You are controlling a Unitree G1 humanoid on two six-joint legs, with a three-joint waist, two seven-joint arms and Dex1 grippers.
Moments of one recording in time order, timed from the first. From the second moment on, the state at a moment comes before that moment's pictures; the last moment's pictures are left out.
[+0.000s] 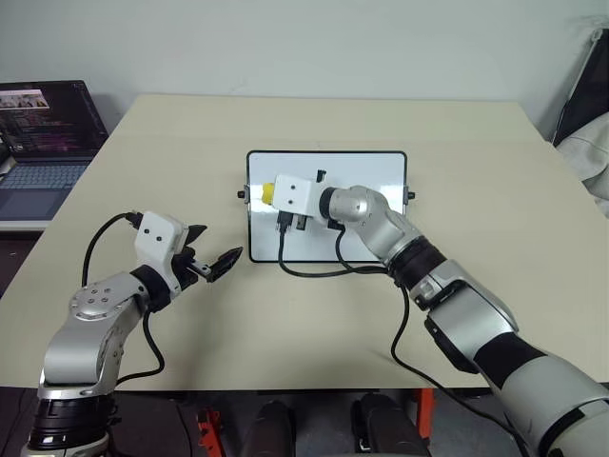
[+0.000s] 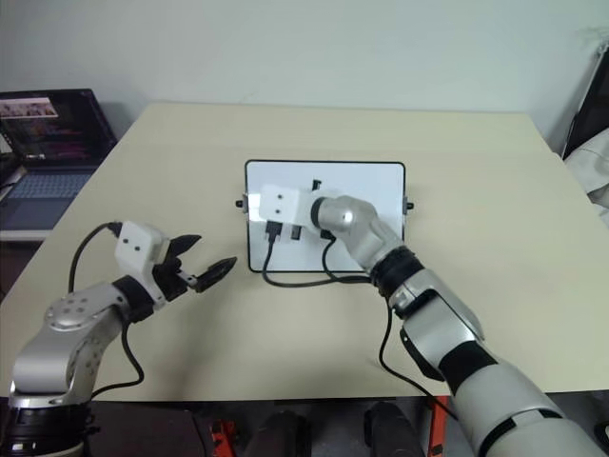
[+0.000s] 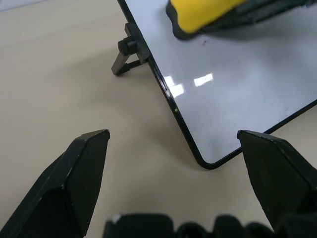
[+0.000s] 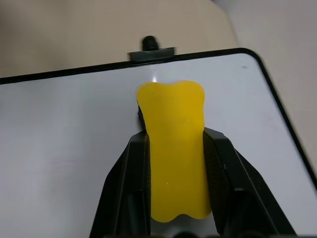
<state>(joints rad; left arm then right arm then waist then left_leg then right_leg) -0.13 0.66 0.23 -0.25 -0.39 0.51 -0.62 -1.17 -0.09 0.49 0.81 -0.34 -0.02 0.53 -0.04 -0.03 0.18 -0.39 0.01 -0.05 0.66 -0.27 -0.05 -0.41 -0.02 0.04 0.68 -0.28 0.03</state>
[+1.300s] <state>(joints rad) -0.30 0.63 0.06 -0.27 -0.39 0.50 -0.72 -0.67 -0.24 0.16 -0.08 -0.12 0.41 0.65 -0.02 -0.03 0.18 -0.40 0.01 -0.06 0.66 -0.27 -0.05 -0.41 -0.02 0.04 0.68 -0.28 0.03</state>
